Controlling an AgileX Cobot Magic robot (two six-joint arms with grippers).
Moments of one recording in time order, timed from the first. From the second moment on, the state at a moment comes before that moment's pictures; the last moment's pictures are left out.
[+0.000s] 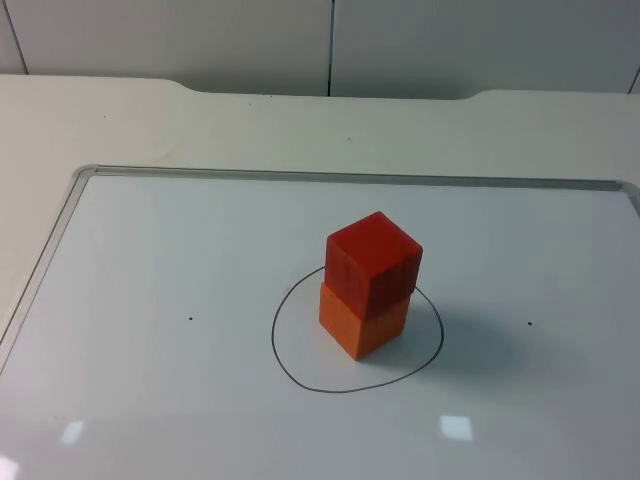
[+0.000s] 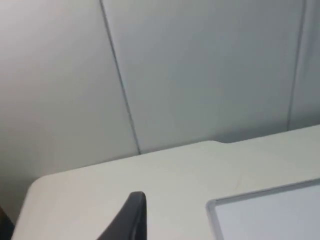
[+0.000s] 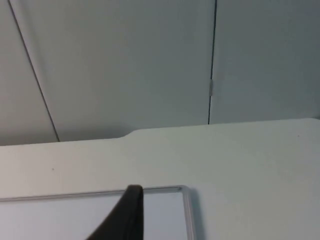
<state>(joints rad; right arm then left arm) -0.03 0.31 -0.81 -0.05 0.84 0.07 -0.04 0.43 -0.89 -0.08 0.80 0.25</state>
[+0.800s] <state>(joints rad) 0.02 0.08 -0.60 -0.03 1.06 0.07 -0.04 0.05 -0.57 -0.12 1.01 0.05</state>
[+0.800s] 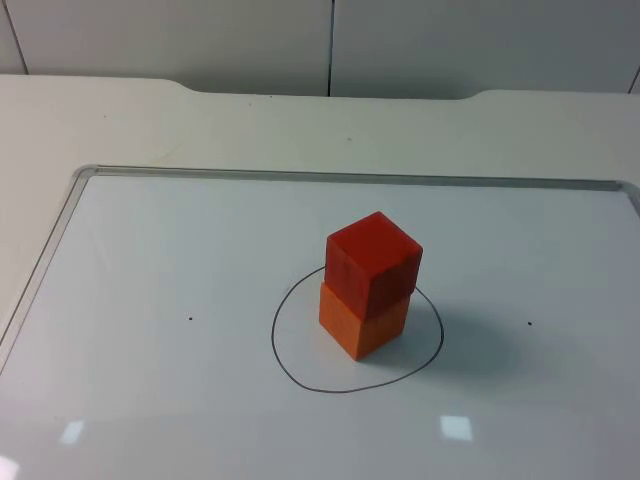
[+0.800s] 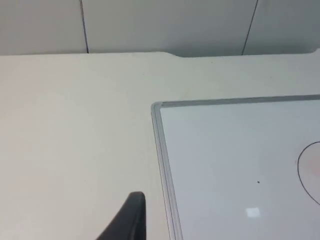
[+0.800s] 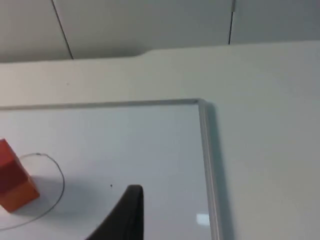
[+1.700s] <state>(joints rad) 0.03 0.00 -0.52 -0.05 1.09 0.03 -0.04 0.02 -0.51 -0.12 1.08 0.15</state>
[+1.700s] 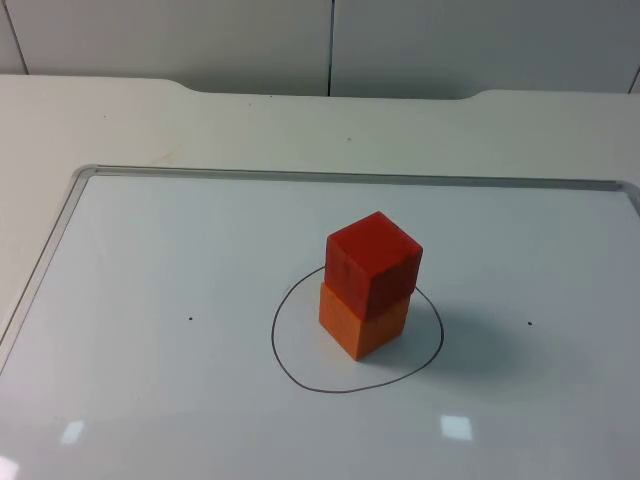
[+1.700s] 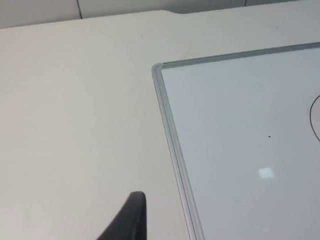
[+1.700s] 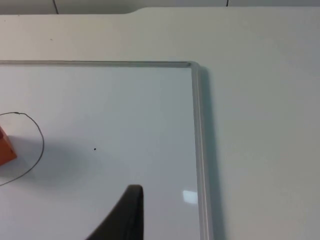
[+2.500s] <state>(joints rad) 0.03 0.00 -0.52 -0.05 1.09 0.03 -0.04 0.01 -0.51 -0.05 1.08 0.09</state>
